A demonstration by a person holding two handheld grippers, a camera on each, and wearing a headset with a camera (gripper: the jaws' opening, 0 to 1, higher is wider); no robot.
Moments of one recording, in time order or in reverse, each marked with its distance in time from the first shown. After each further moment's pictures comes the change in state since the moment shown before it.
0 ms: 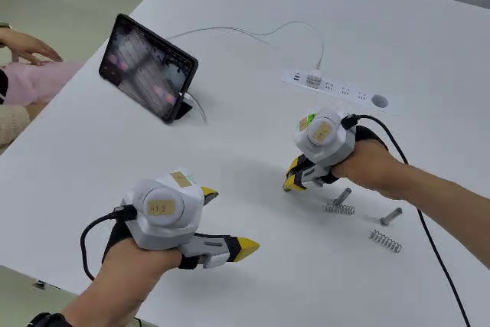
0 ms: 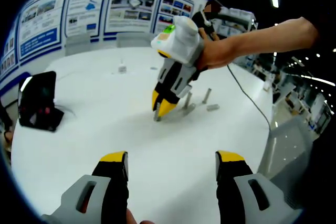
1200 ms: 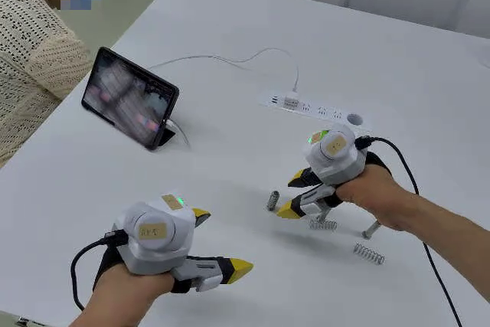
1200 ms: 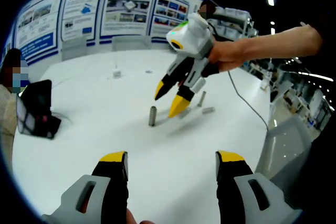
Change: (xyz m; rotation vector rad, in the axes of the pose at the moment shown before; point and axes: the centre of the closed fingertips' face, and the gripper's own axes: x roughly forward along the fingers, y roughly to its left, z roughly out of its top) left arm 0.000 -0.012 0.011 0.031 -0.011 -0.018; right arm -0.045 0.008 -0.005 0.262 -0.182 -0.044
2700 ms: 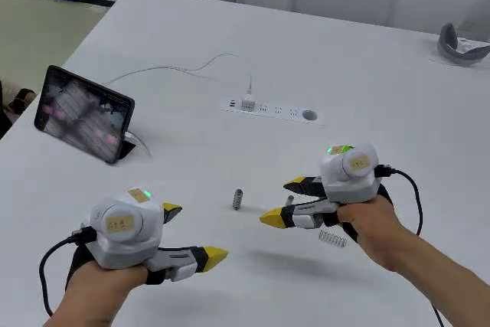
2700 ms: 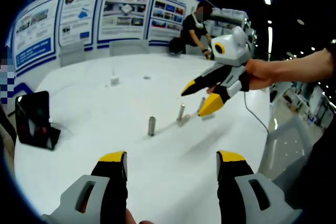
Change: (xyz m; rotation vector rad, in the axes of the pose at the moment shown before) left arm 0.007 -0.001 0.020 0.028 -0.021 -0.005; right arm -0.065 0.020 -0.024 0.266 -0.303 -0.156
